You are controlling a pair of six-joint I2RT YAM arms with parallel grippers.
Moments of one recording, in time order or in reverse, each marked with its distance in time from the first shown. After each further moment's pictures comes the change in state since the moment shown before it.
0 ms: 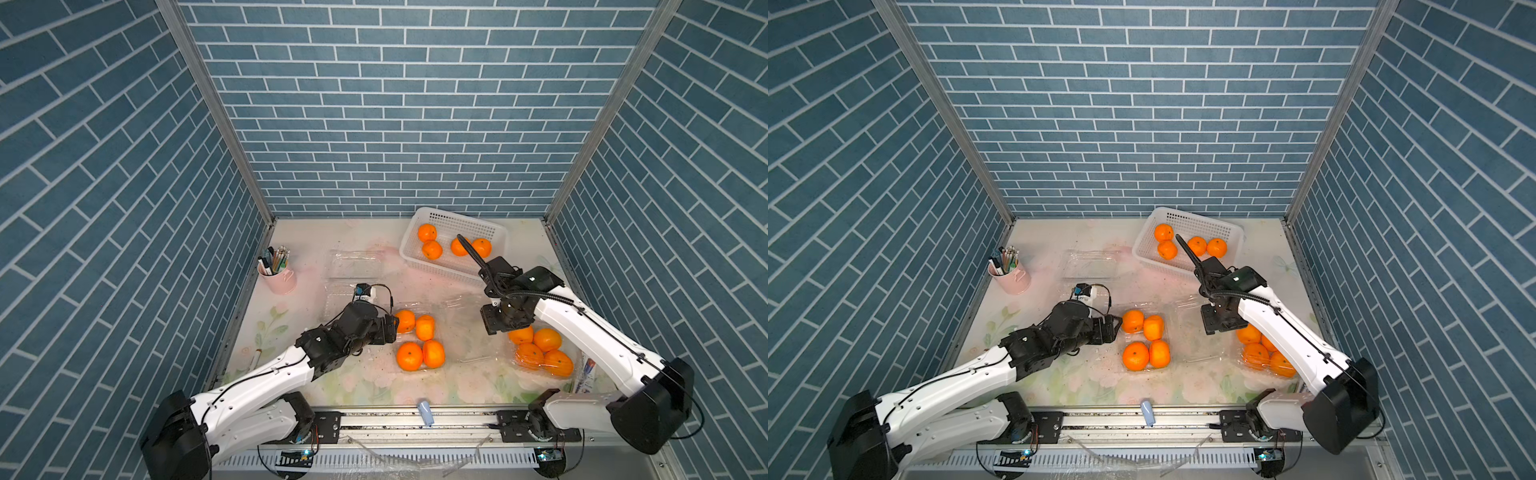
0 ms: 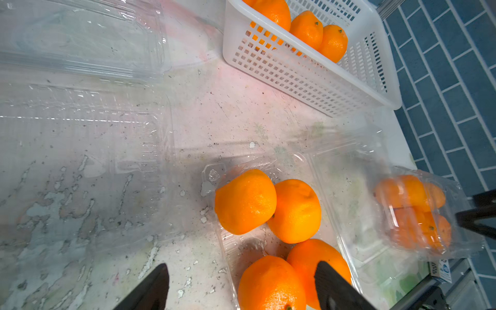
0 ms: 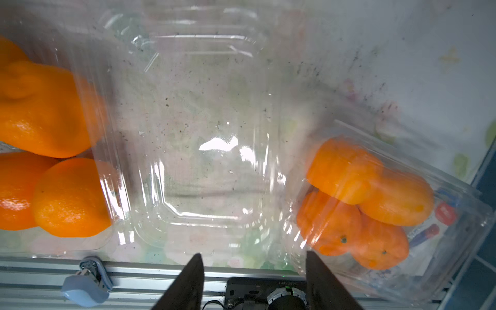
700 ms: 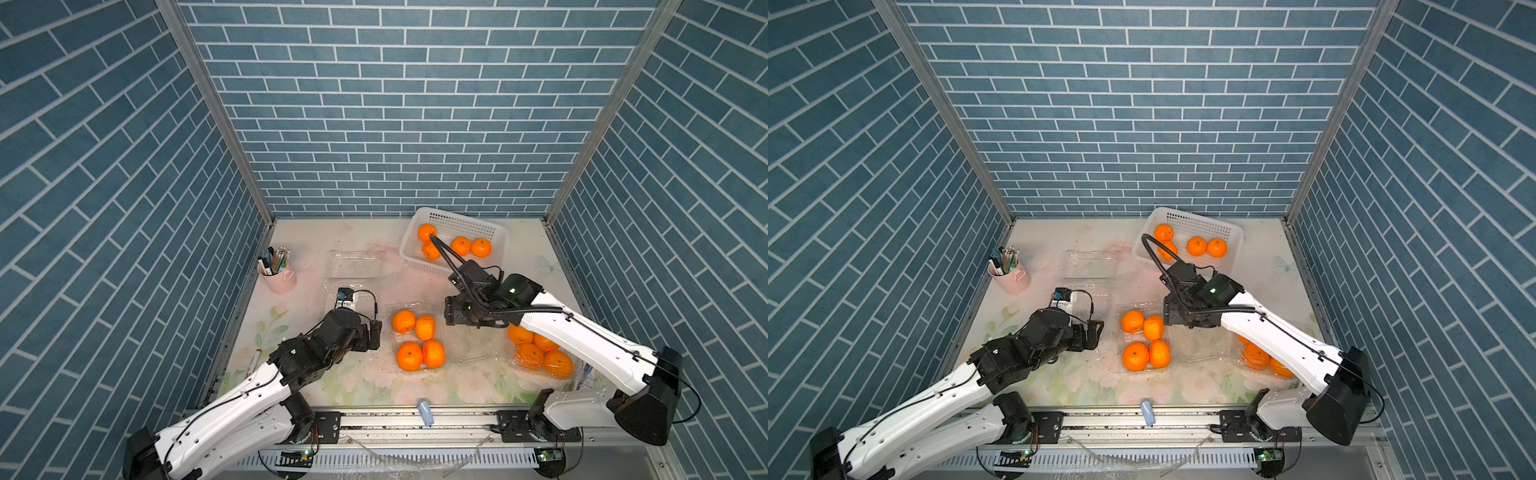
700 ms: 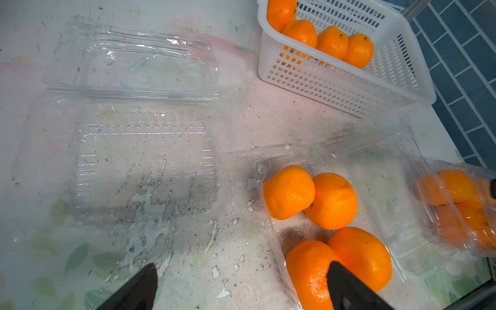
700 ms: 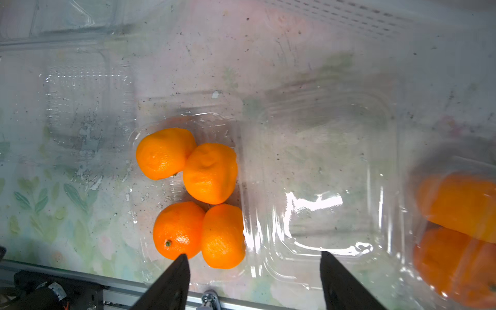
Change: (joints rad) left arm 0.013 -0.228 0.006 -0.253 -0.123 0.097; right arm 0.303 0.104 0.050 0.297 -0.001 0.422
